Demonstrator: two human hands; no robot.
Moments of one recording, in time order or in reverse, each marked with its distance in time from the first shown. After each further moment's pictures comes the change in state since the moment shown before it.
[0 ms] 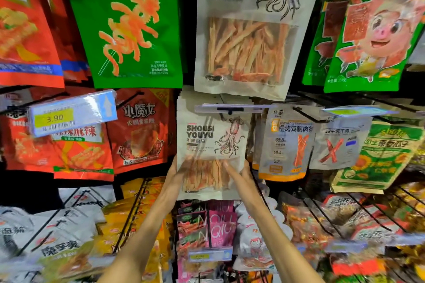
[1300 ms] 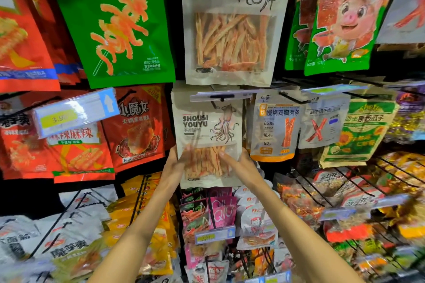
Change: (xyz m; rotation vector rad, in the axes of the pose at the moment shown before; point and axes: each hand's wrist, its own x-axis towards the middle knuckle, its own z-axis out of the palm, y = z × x) left_hand 0.003 0.007 -0.003 -0.009 -0.048 -0.056; right_hand -0.020 -0.023 -0.002 -0.286 0.061 -0.036
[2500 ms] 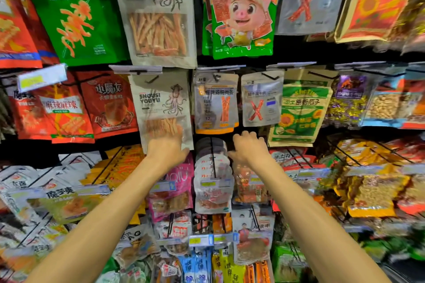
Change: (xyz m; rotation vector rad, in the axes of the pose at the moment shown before) left_hand -0.133 0.061 0.153 1.773 0.092 0.189; right_hand -0.092 -0.002 -0.187 -1.281 -0.159 -0.083
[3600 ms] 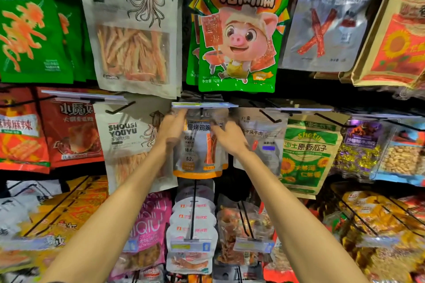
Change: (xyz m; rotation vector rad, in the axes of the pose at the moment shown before) left_hand 0.181 0.043 -0.021 -1.409 0.232 -0.296; right_hand 0.164 0.027 -0.049 0.813 0.296 -0.094
